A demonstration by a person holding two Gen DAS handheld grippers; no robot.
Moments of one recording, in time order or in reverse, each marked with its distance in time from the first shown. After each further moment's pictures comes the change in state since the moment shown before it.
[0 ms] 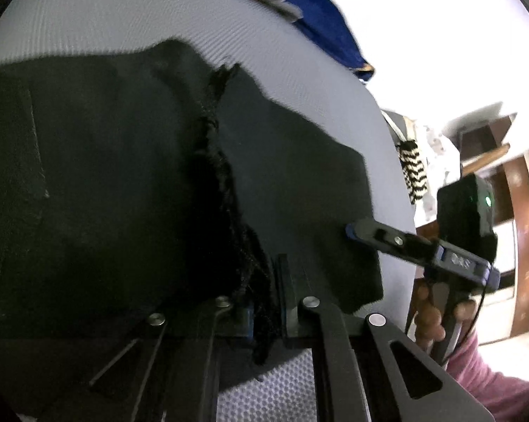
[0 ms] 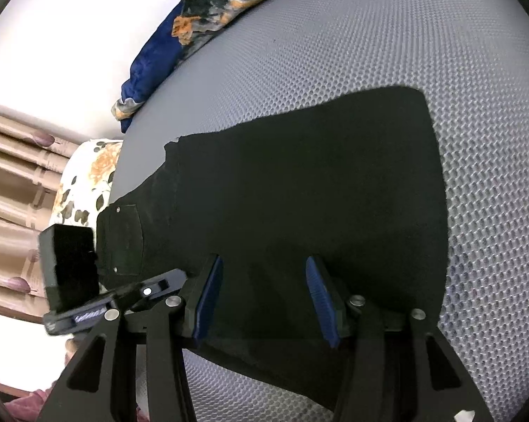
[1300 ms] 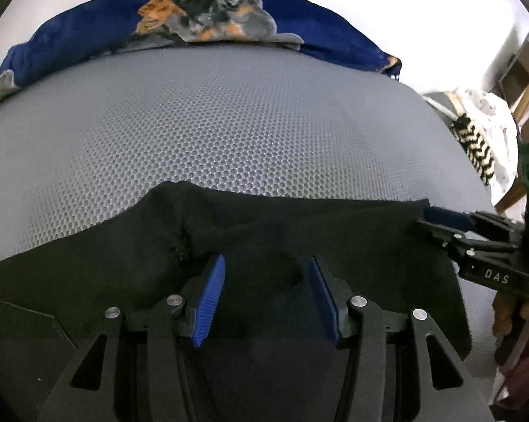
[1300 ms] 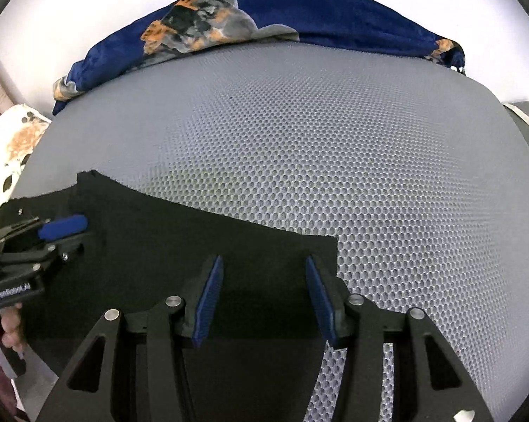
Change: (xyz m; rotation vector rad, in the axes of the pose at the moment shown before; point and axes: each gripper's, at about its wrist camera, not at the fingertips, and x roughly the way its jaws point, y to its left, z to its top) left arm 0.040 -0.014 0.067 0.295 -0.116 0.367; right arm 0.010 0.016 0.049 -0.267 -0.151 -0.461
